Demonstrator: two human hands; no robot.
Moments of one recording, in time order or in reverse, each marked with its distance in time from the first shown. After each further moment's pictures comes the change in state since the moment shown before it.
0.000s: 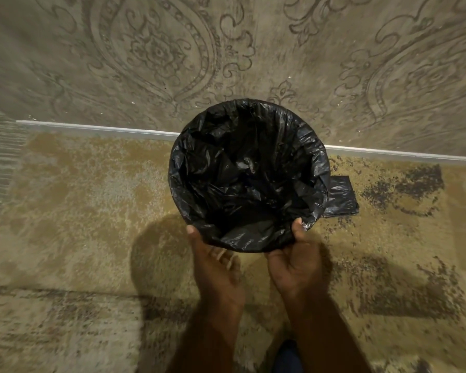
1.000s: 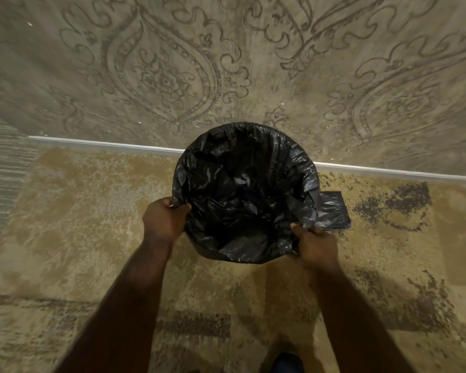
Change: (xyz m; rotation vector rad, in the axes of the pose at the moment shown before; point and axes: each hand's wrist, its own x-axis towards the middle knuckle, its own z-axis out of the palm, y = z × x) left_hand 0.079 0.116 0.015 0.977 -0.079 0.440; right_hand 0.020 -0.060 -0.006 -1.023 0.239 -0.272
